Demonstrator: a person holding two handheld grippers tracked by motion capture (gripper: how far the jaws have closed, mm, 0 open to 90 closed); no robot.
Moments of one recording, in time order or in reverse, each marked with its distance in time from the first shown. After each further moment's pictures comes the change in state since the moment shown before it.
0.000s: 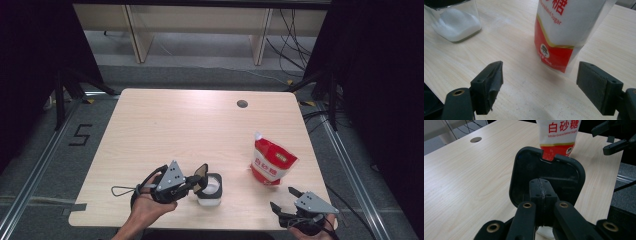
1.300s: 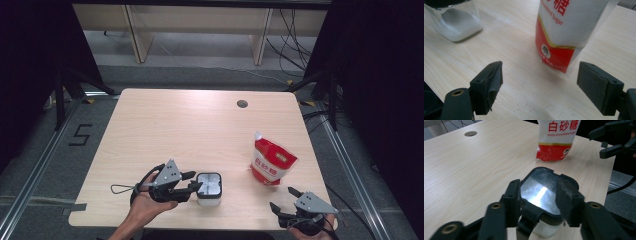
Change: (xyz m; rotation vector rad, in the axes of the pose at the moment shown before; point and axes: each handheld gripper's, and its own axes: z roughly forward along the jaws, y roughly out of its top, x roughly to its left) left arm 0.012 -0.011 -0.002 -0.025 -0.048 -0.082; right arm 0.001 0.000 0.001 0.005 0.022 0.010
